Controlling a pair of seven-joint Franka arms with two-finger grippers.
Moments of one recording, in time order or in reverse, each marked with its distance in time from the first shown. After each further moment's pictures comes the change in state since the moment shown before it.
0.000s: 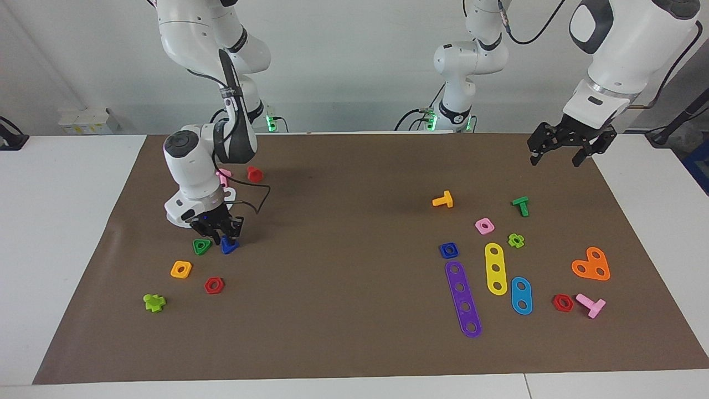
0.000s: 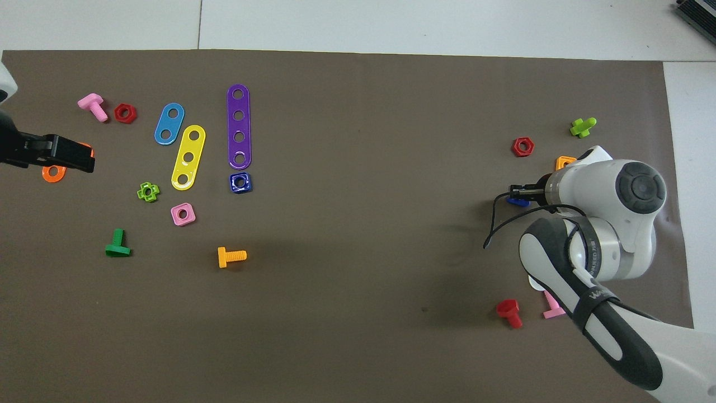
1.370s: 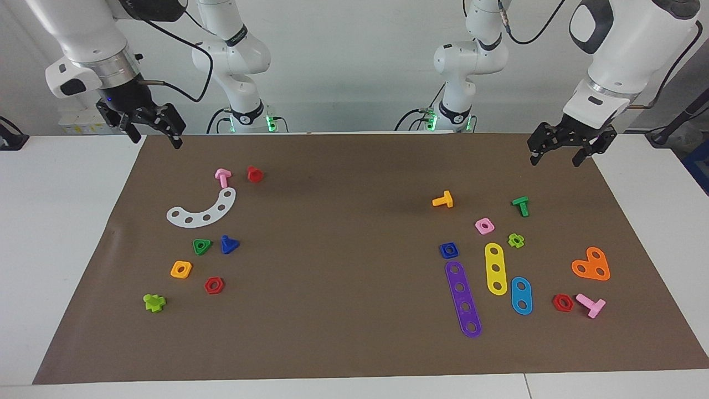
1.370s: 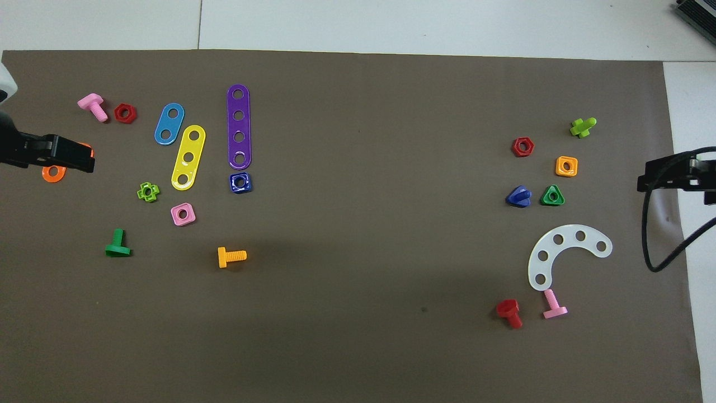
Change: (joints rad) left arm 0.000 0.000 0.000 0.000 0.000 0.000 0.000; right arm -0.088 -0.238 -0.003 0.598 -0.001 -1.002 0.066
